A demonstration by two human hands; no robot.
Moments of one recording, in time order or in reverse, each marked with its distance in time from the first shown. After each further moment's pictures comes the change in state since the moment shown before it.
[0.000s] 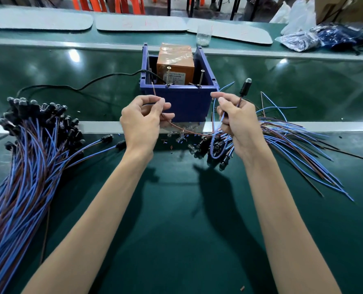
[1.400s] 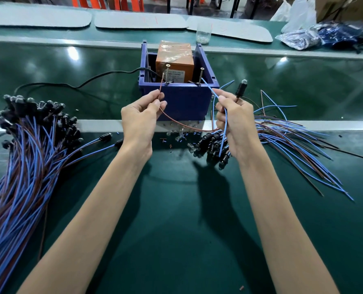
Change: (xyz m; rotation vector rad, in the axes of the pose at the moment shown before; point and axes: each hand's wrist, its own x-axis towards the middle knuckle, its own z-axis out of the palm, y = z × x) left_hand 0.006 0.002 0.003 -0.193 0.026 -0.169; right_hand 0.000 0.004 0.008 0.144 0.042 0.028
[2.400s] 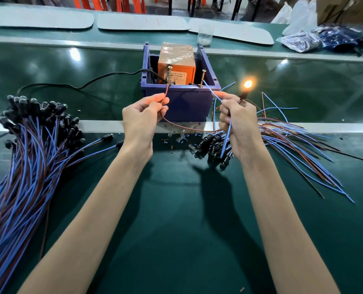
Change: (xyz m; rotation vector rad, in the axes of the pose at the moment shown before) left_hand -0.001 0.007 -0.002 0.033 -0.004 -0.019; right_hand 0.002 -0.001 -0.004 0.011 -0.010 -0.011
